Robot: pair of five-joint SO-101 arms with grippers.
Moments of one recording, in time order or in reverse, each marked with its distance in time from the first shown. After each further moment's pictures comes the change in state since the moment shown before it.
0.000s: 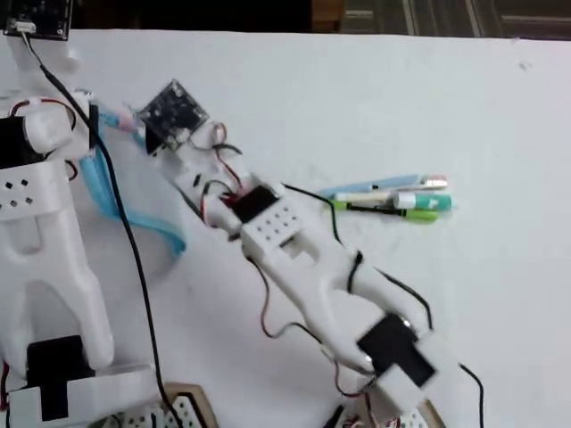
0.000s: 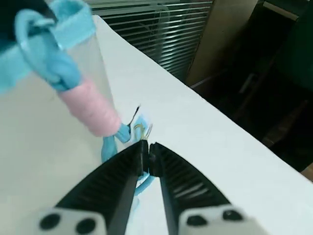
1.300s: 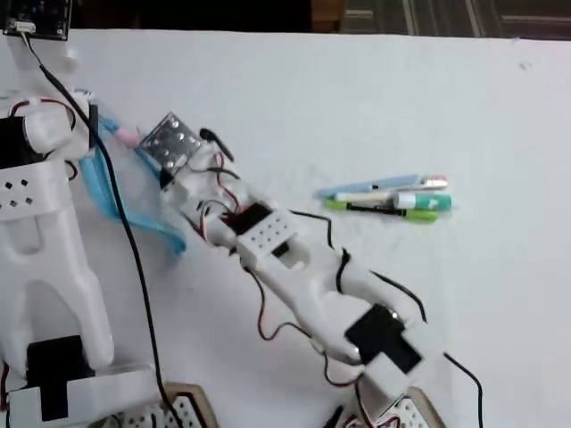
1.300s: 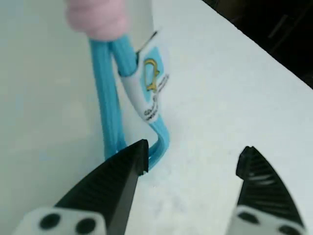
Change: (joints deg) left arm 0.0 0.0 0.0 0.0 0.0; right arm -0.7 7.7 3.7 1.2 -0.8
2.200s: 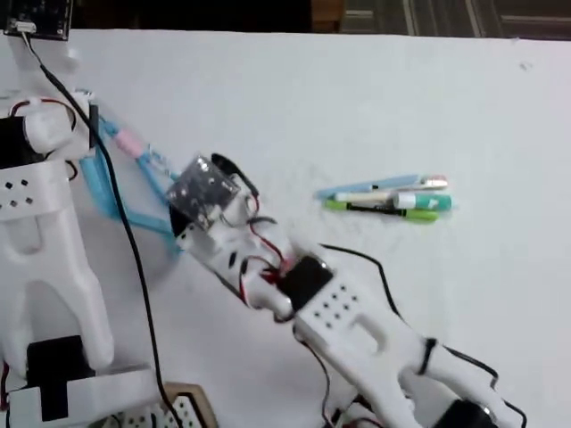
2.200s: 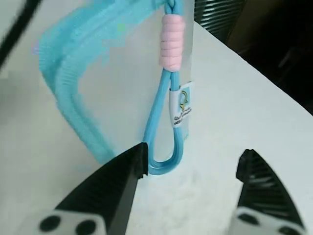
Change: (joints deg) left arm 0.0 0.0 0.0 0.0 0.0; right arm -4.7 -39.2 20.8 16.5 -0.5
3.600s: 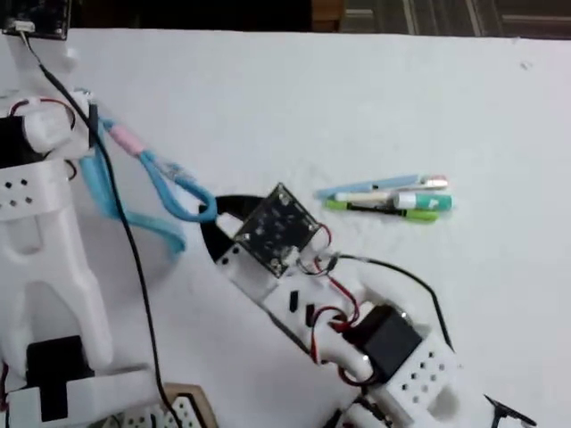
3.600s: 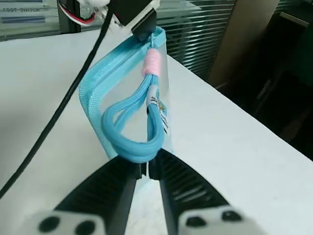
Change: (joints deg) left arm 0.0 0.0 0.0 0.0 0.0; right arm -0.4 -28.9 0.5 18.4 -1.4
